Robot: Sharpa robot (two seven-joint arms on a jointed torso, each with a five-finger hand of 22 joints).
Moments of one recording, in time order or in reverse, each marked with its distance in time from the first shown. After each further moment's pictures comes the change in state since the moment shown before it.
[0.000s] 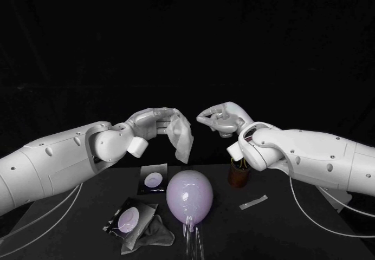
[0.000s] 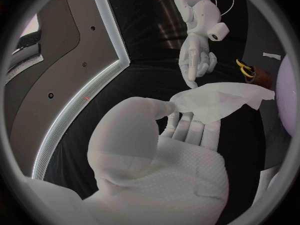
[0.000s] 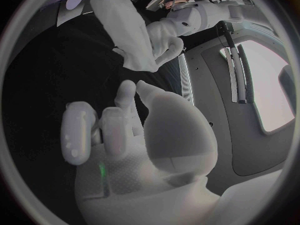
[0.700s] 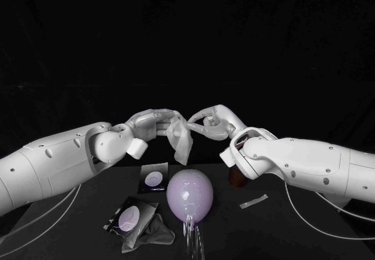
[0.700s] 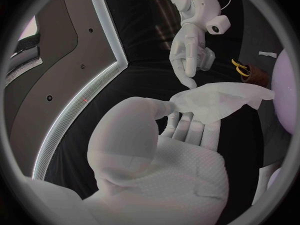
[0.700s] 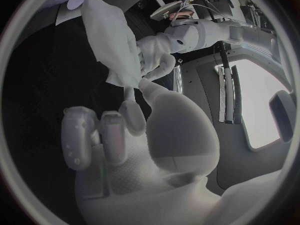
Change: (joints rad) left arm -0.007 -0.009 0.000 0.011 -0.033 0.000 -0.003; left_hand -0.005 -0.005 0.000 0.000 0.000 0.000 0.000 0.005 0.000 0.000 0.000 0.000 0.000 0.000 0.000 -0.004 0.000 0.000 0.000 0.000 -0.004 0.000; right arm -0.020 0.018 0.000 0.081 -0.201 -0.134 -0.052; right_hand -0.022 -0.022 -0.018 -0.003 0.000 0.003 -0.003 0.003 -0.014 0.122 -0.001 0.342 0.299 0.003 0.000 0.080 0.000 -0.015 -0.001 0.000 0.070 -0.001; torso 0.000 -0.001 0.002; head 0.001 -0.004
